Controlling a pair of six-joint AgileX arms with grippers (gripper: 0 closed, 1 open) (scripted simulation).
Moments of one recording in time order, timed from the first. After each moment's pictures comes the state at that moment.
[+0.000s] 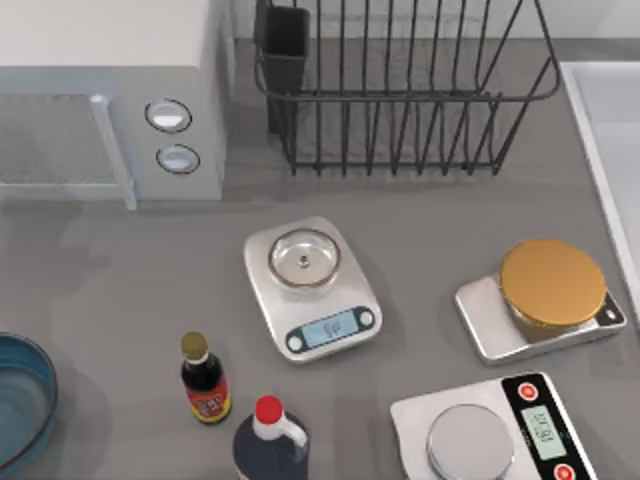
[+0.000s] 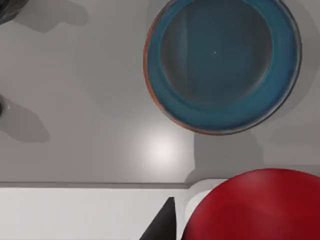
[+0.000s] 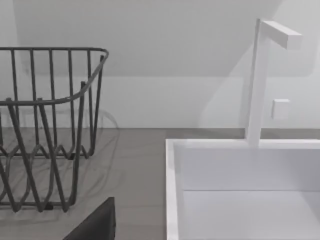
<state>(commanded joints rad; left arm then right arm) 0.13 1.45 1.67 -1.76 -0.01 0.15 0.00 0.00 0.00 0.00 0.00 0.00</state>
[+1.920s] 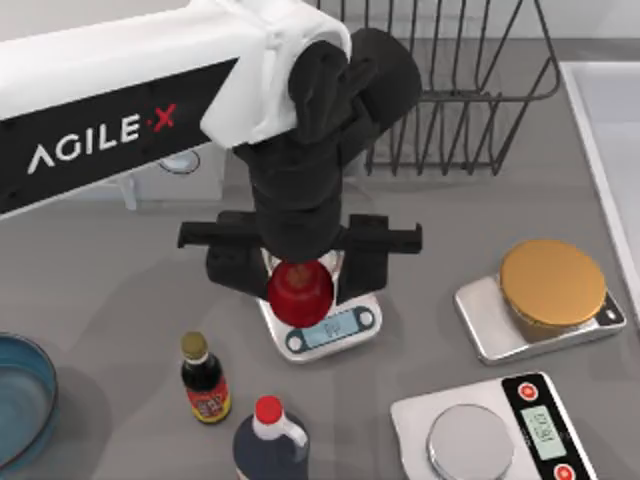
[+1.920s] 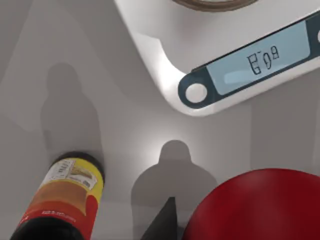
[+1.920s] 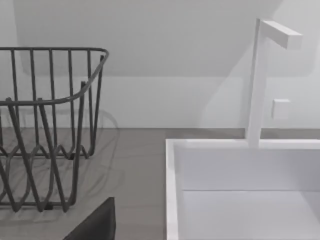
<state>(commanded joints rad) -0.77 1.92 1.58 -1.19 -0.02 -0.68 0.00 0.00 0.00 0.00 0.00 0.00</state>
